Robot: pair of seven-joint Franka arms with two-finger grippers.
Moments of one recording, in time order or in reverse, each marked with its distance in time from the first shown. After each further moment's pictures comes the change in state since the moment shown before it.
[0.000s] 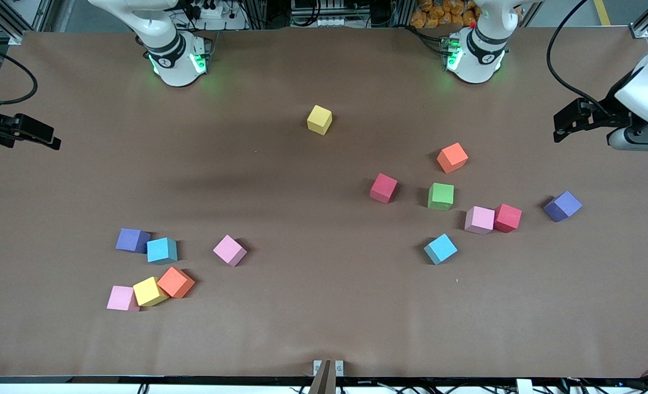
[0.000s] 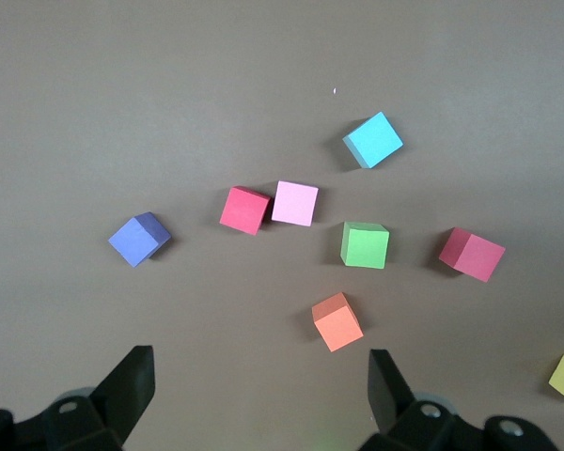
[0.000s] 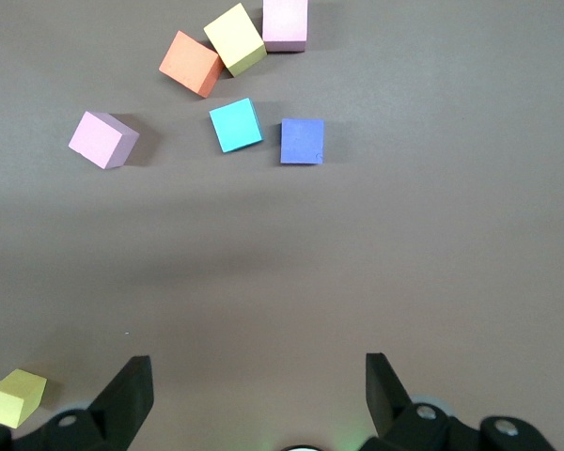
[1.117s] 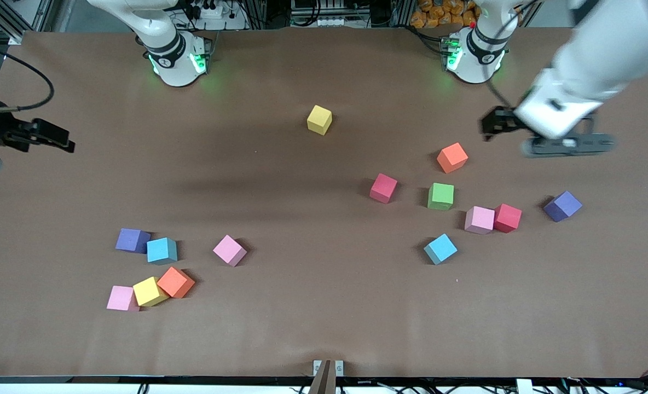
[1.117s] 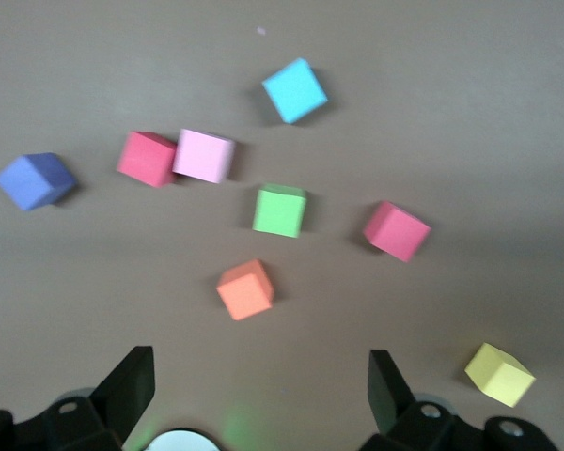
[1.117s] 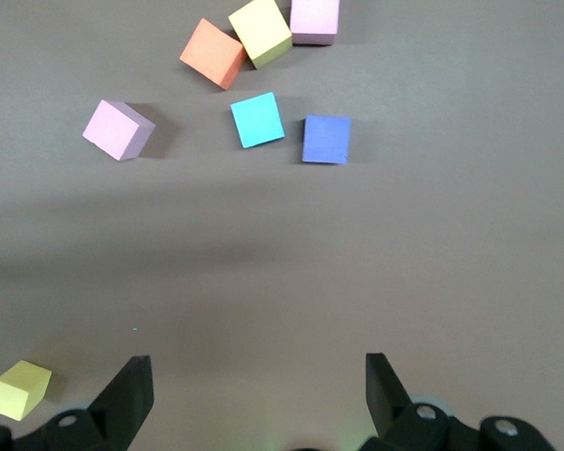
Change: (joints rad) left arm -0.070 0.055 -0.208 -0.058 -0.014 0.012 -0.359; right arm 0.035 0.030 0.004 -0.024 0.023 0.040 -0.001
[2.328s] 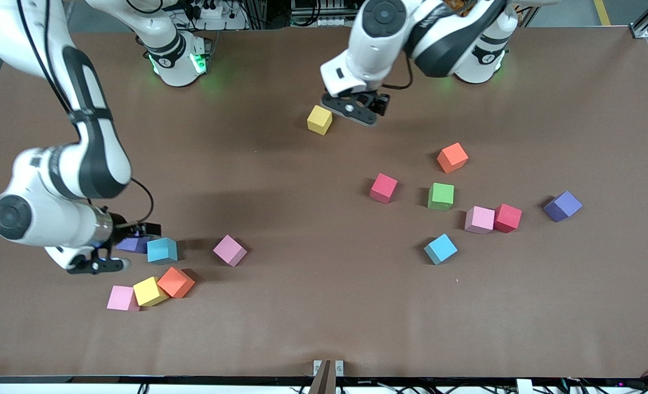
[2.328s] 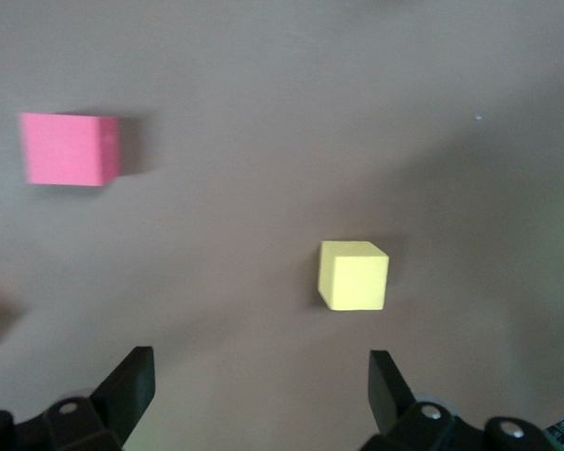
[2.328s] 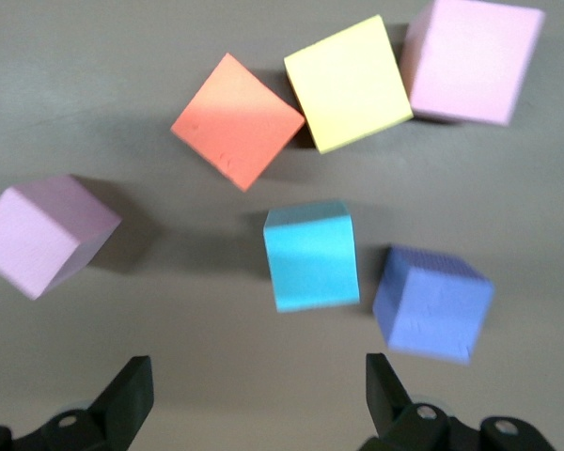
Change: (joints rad) left arm -0.255 0.070 -0.256 -0.386 -0.117 0.499 -0.019; right arm 0.081 0.492 0.002 0.003 0.011 0.473 -0.090
